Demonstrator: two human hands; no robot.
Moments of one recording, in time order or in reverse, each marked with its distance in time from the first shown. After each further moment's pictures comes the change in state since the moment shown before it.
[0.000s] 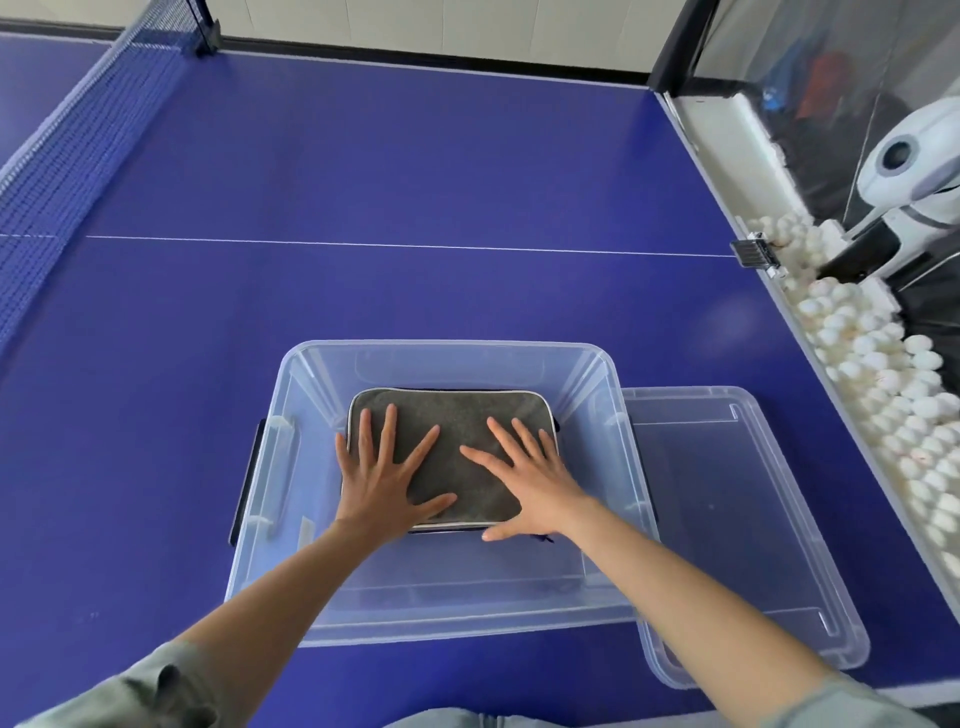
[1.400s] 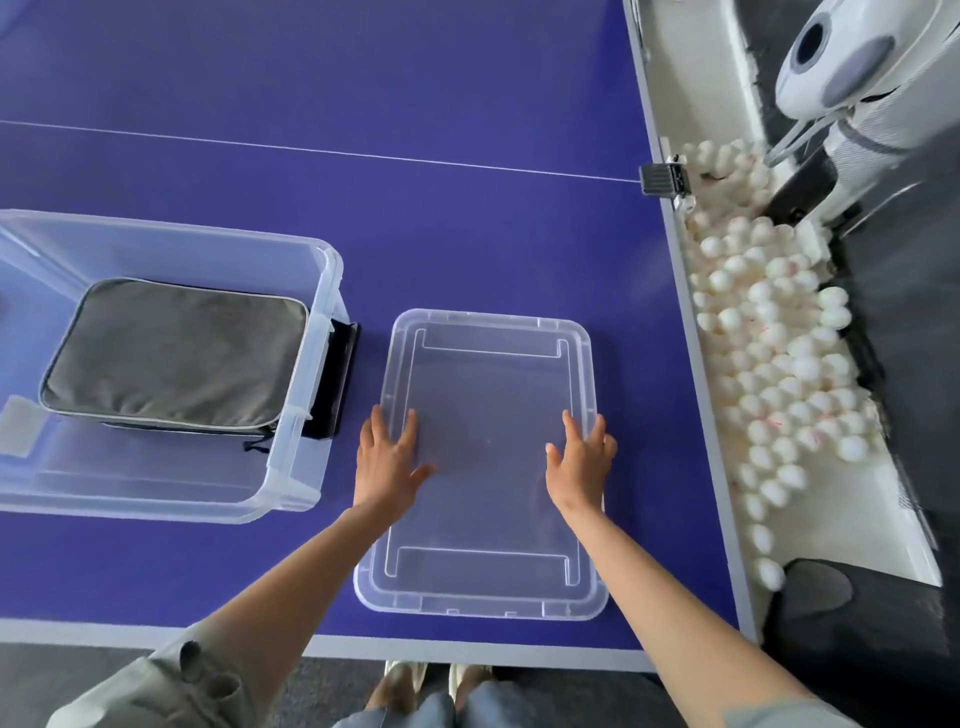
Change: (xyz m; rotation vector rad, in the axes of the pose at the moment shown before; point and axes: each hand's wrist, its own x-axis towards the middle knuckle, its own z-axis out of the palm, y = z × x) left_hand 0.022 0.359 0.076 -0.304 -0.179 -0.364; right_hand -0.180 0.305 0.107 0.495 0.375 0.689
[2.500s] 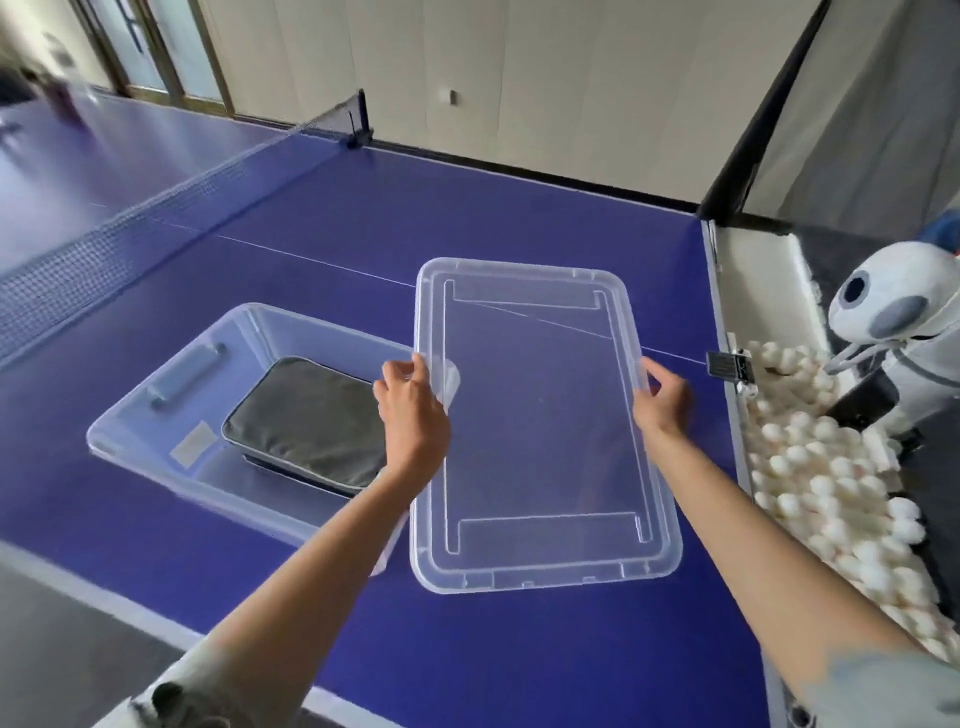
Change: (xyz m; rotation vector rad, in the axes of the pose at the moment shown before) left_hand -0.022 0.030 -0.198 -0.395 0.785 -0.169; right_hand 0.091 -0.153 -0.166 0.581 0.204 -0.232
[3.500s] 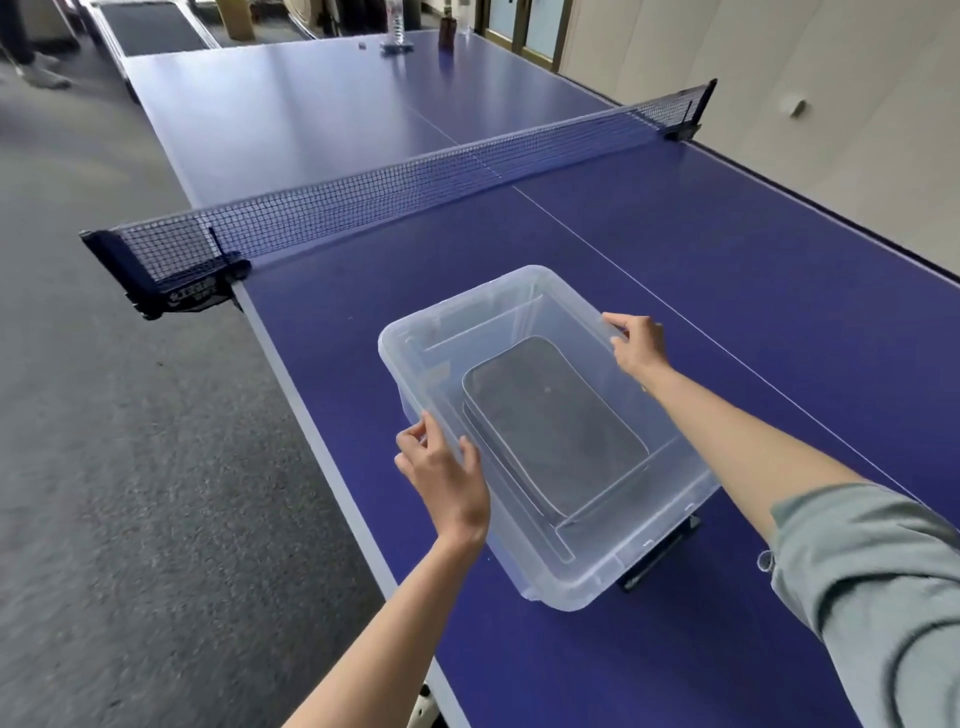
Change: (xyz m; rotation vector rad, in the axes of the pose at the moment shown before) left_hand -0.030 -0.164 -0.063 -0.176 0.596 -0.714; right_hand -0.048 -0.175 0.333 -0.291 -0.766 -0.652
